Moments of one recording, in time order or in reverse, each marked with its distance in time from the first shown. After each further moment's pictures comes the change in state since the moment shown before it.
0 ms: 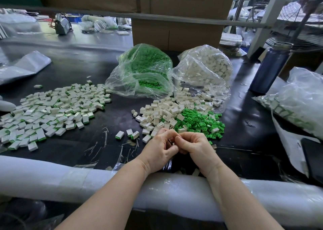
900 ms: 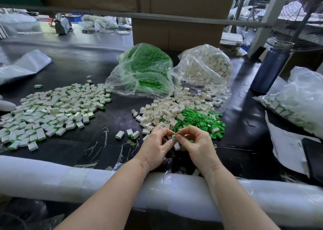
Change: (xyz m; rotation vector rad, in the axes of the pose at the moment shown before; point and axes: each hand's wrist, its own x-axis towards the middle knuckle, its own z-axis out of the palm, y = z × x) left_hand 0.002 -0.003 -0.003 -0.035 0.118 -0.060; right_hand -0.005 -0.008 0.003 -0.242 0.211 -0.141
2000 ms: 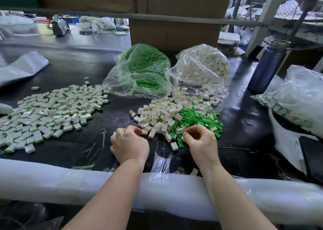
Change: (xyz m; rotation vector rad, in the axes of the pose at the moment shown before) left_hand 0.001 -0.005 -0.013 0.446 0.546 -0.592; right_hand 0.004 0.006 -0.004 -0.204 0.261 0.071
